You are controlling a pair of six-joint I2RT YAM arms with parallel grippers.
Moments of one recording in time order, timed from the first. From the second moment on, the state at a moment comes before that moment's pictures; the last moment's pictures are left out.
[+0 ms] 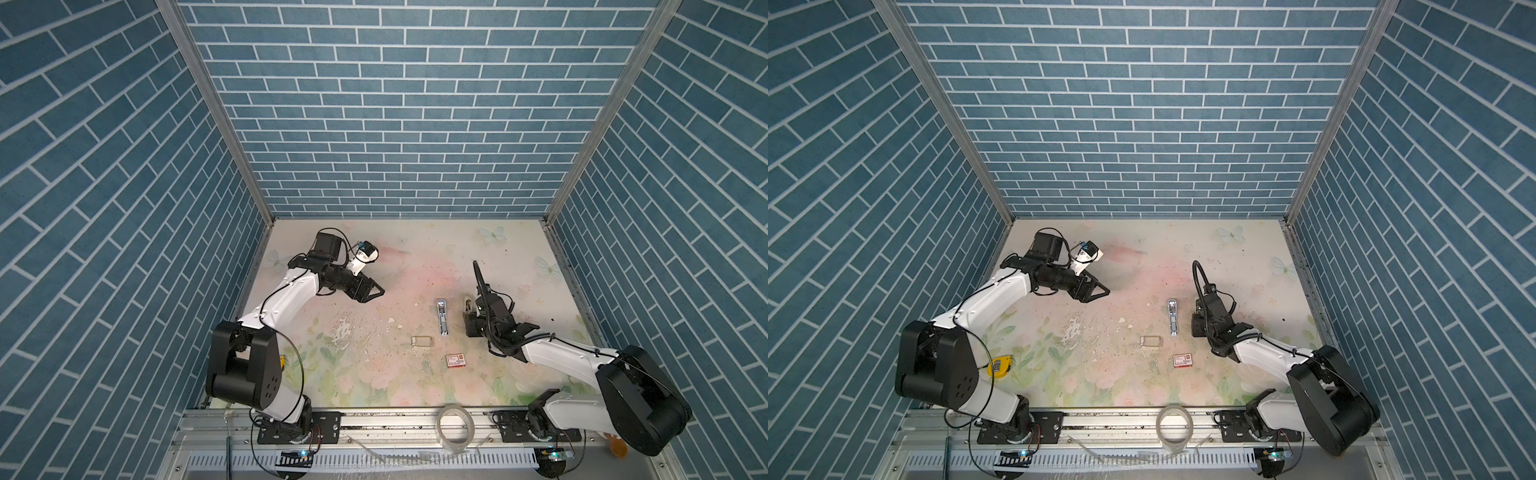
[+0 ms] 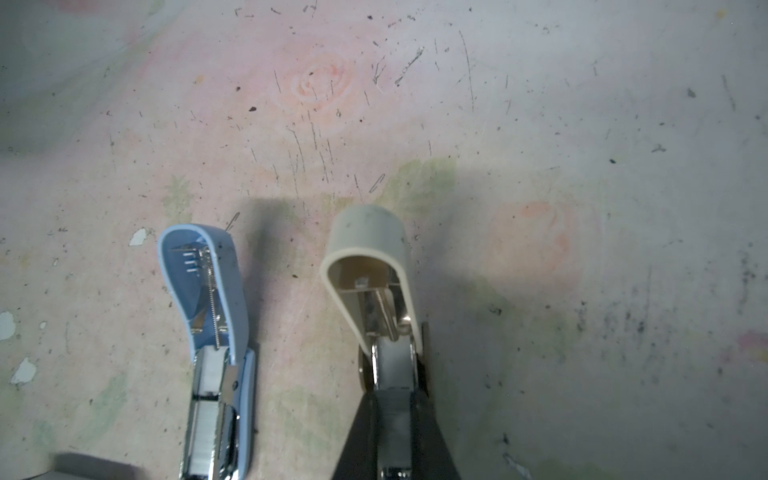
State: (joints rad) left arm -0.22 1.53 1.14 -0.67 0.71 0.33; right arm 0.60 1.29 0.47 -0.03 0.14 0.44
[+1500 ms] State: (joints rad) left arm -0.22 1.55 1.14 -0.67 0.71 0.33; right arm 0.59 1.29 0.47 -0.03 0.14 0.40
